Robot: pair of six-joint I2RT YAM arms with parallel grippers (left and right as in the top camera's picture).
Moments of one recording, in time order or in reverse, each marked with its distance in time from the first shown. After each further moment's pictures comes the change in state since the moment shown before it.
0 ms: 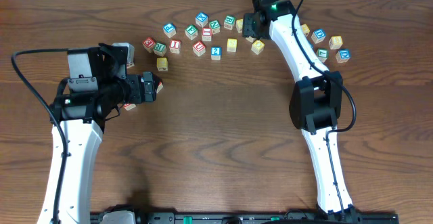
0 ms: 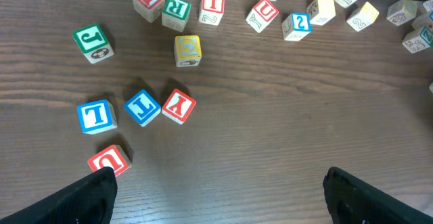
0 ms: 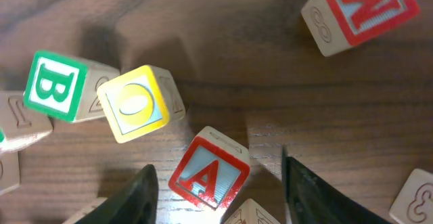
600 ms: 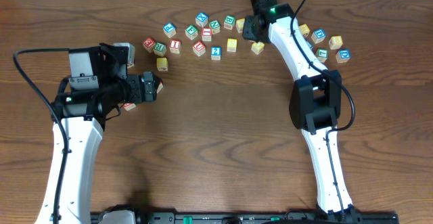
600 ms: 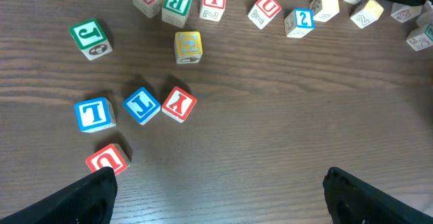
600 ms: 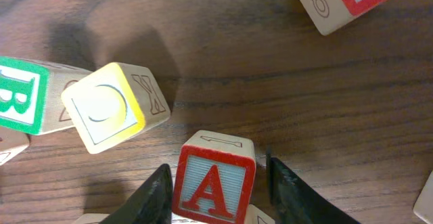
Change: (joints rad) left arm 0.000 0.020 0.000 0.003 0.000 0.000; right arm 0.000 0.000 -0.051 0.032 0.007 0.079
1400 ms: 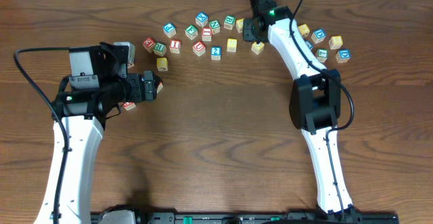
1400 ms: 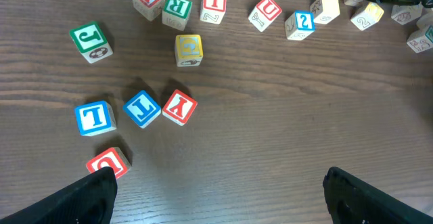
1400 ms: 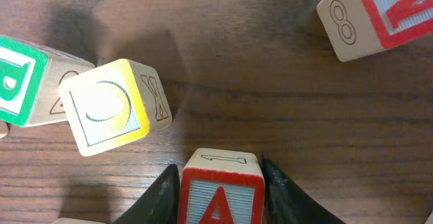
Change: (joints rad) left arm 0.000 0.005 0.000 0.012 0.000 0.000; right arm 0.000 0.000 -0.035 0.060 0.005 -0.160
